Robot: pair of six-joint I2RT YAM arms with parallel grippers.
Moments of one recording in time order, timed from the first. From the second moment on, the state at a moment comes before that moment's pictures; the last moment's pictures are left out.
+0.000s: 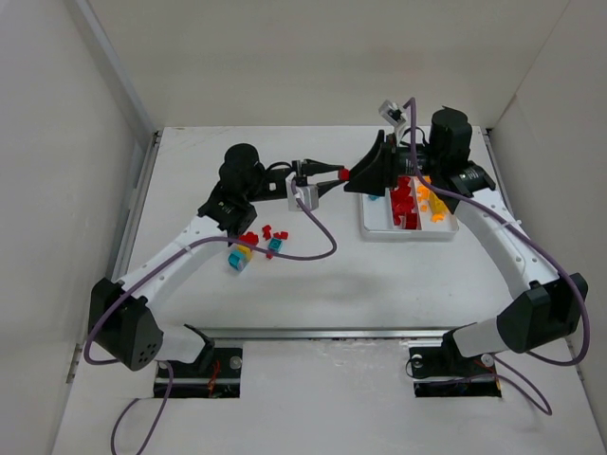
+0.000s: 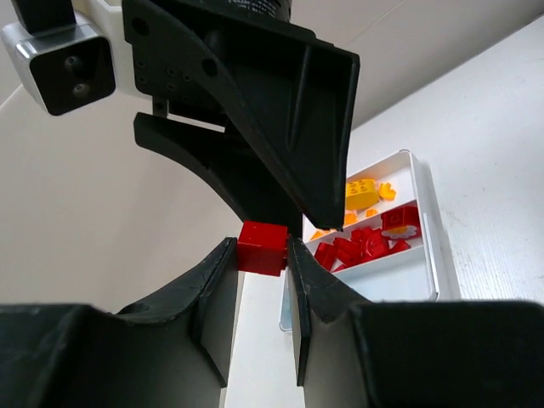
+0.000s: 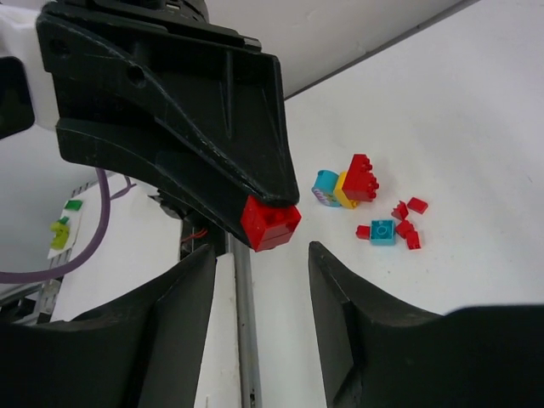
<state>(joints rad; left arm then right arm) -0.59 1.34 1.15 0.29 0.90 0.71 0.31 1.42 1.38 -0.15 -1.17 0.27</state>
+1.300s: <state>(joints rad) -0.61 1.31 1.12 0.24 0.89 0.83 0.31 1.46 1.43 -0.15 -1.22 0.32</state>
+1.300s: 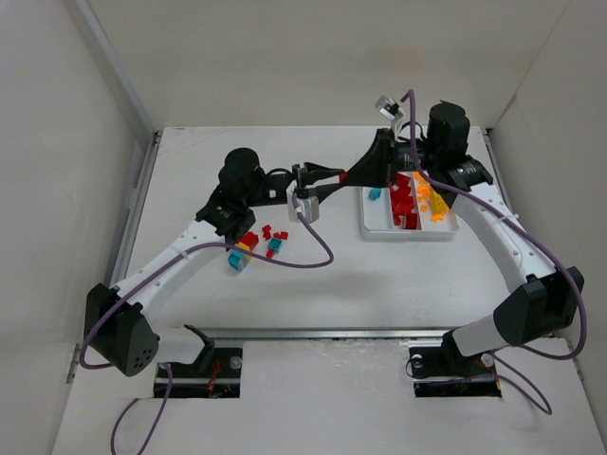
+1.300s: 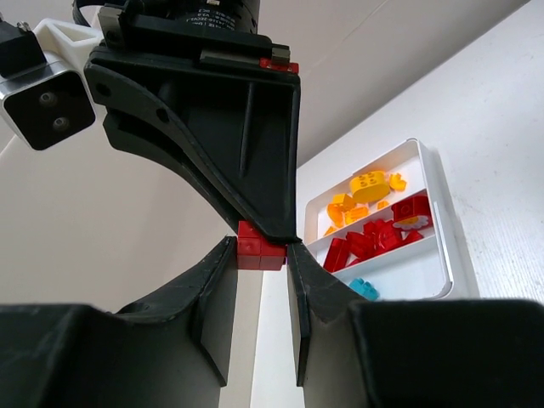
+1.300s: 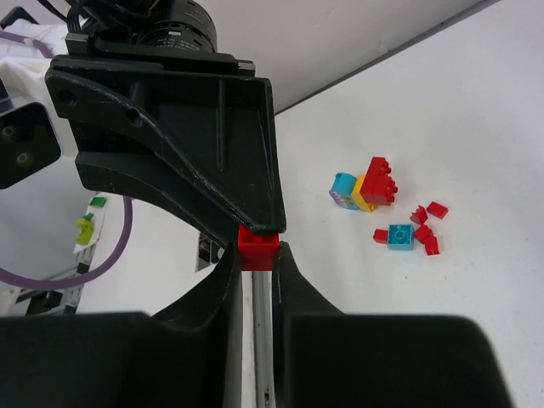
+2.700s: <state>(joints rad) -0.60 0.97 0.68 0.06 -0.13 0.35 0.16 1.96 1.58 -0.62 0.21 0.23</state>
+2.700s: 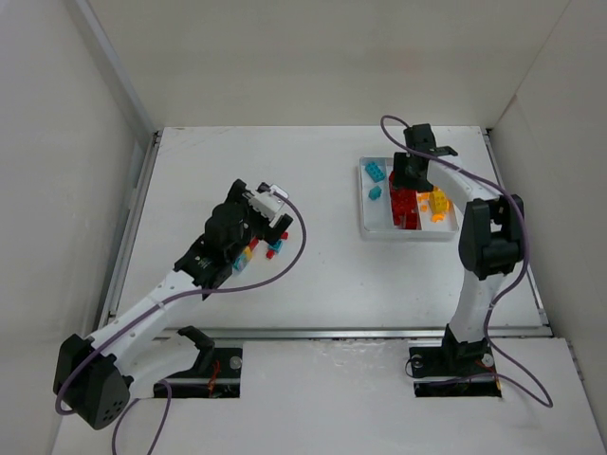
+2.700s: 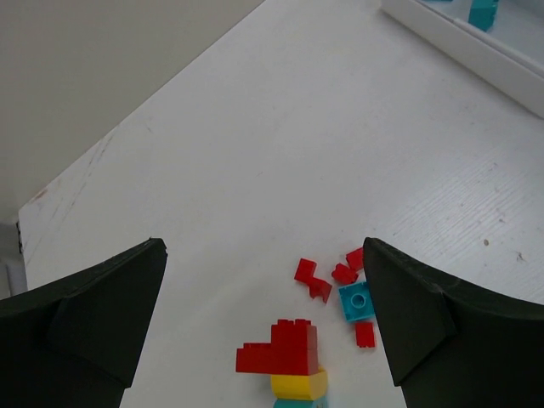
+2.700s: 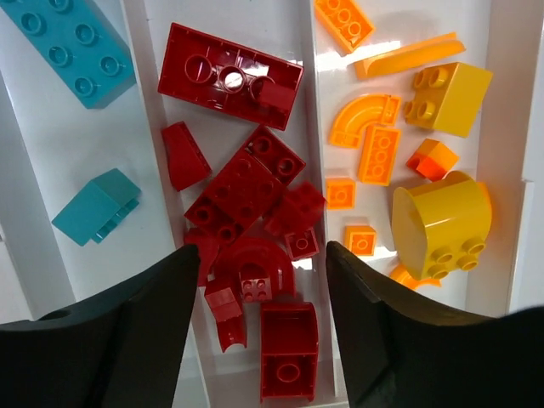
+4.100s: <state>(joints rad) -0.35 0.97 0.67 -0.24 -0.55 -0.29 0.80 2.24 1.79 -0.49 -0.04 0.09</state>
